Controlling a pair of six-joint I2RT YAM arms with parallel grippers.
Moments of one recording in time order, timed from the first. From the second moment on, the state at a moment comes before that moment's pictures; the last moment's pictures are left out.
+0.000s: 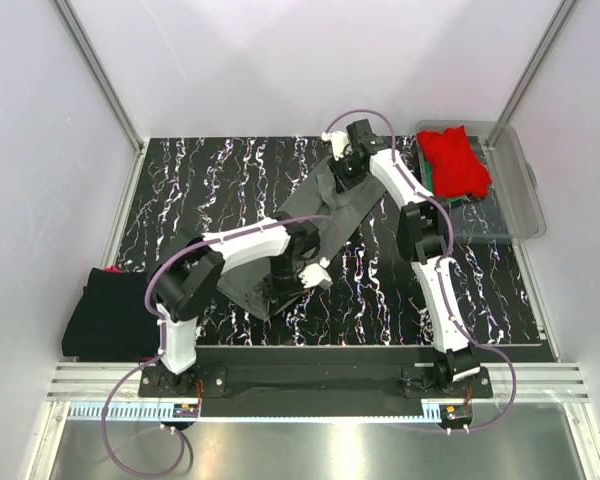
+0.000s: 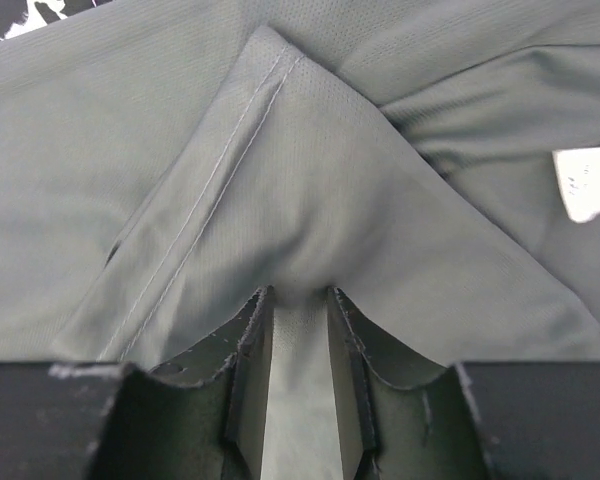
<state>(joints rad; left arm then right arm) -0.79 1.92 1.35 -1.24 0.30 0.45 0.32 2.62 2.47 -0.86 -0.27 -0.30</state>
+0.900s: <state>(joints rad) -1.01 2.24 1.79 -1.27 0.41 0.34 0.38 2.73 2.63 -0.78 -0.11 -0.28</state>
